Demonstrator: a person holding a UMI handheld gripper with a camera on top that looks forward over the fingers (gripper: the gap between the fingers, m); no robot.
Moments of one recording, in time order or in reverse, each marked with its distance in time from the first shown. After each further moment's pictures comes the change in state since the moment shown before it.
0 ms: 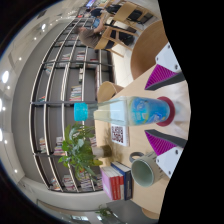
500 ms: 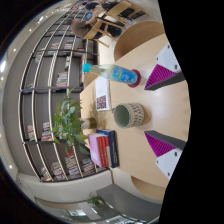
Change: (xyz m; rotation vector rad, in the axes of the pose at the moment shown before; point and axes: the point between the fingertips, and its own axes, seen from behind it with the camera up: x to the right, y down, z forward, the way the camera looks) arm -0.135 0.022 -0.158 -0.204 -0.118 -0.005
